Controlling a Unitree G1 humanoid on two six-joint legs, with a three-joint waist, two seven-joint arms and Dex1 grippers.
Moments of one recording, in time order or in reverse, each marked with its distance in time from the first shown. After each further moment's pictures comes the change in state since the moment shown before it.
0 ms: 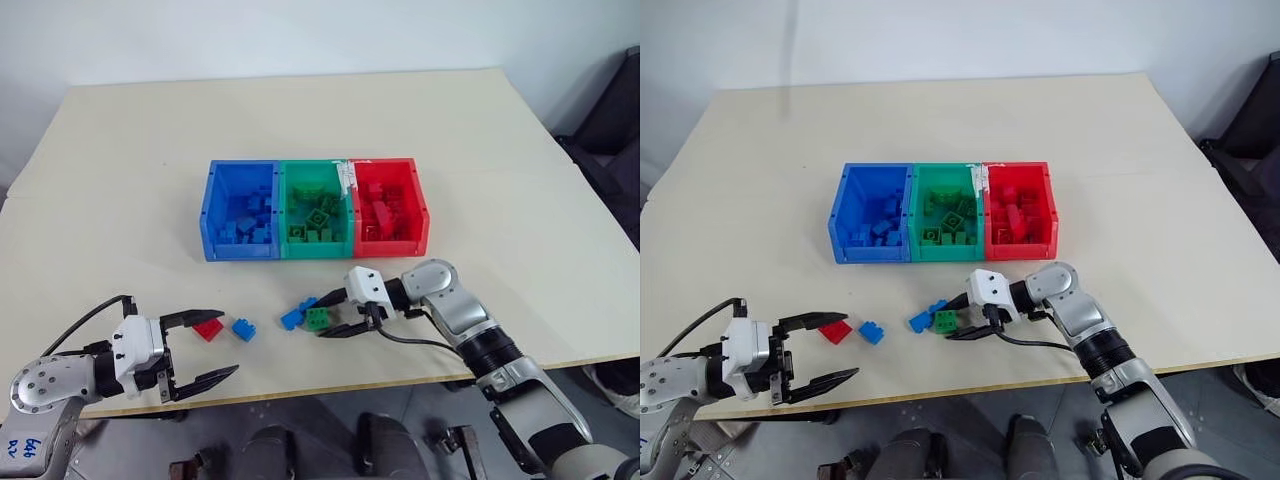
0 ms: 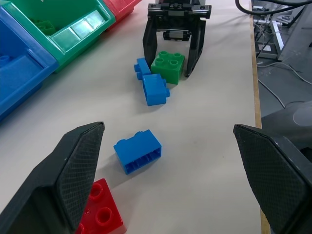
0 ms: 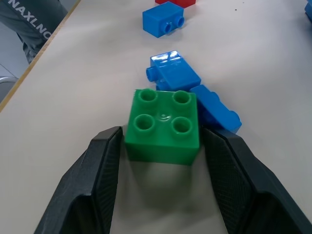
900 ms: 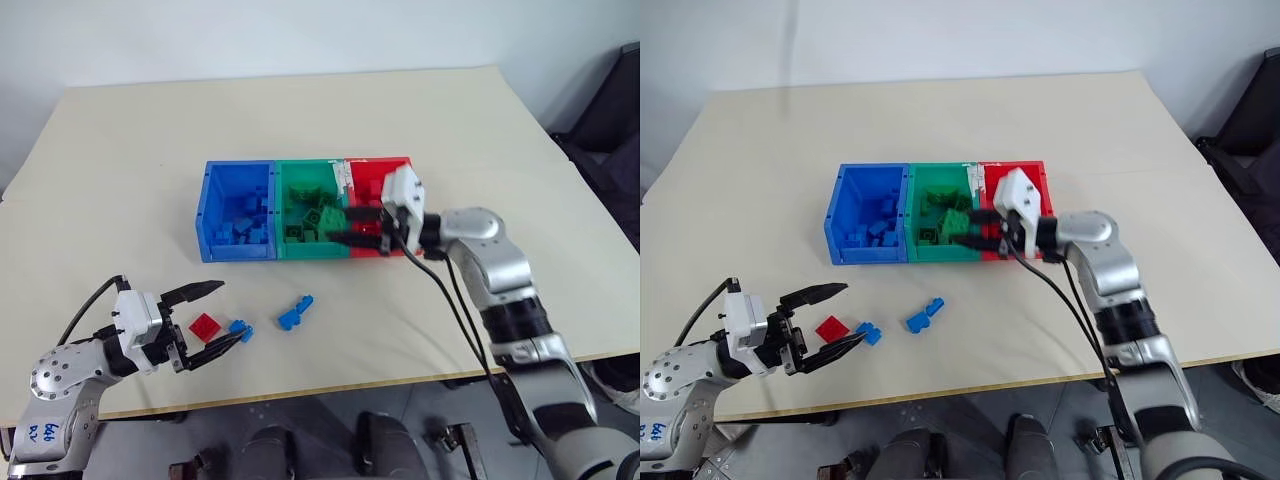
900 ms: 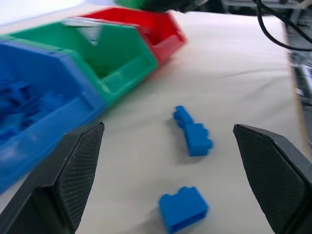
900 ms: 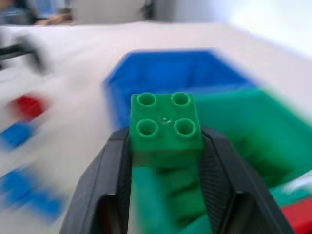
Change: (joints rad) left arm -0.098 -0.120 0.015 0.011 -0.047 0.045 0.143; right arm -0.234 0.040 -0.268 -0.006 0.105 0.244 -0.346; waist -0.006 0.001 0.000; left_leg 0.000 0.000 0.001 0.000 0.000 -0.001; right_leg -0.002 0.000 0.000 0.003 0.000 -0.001
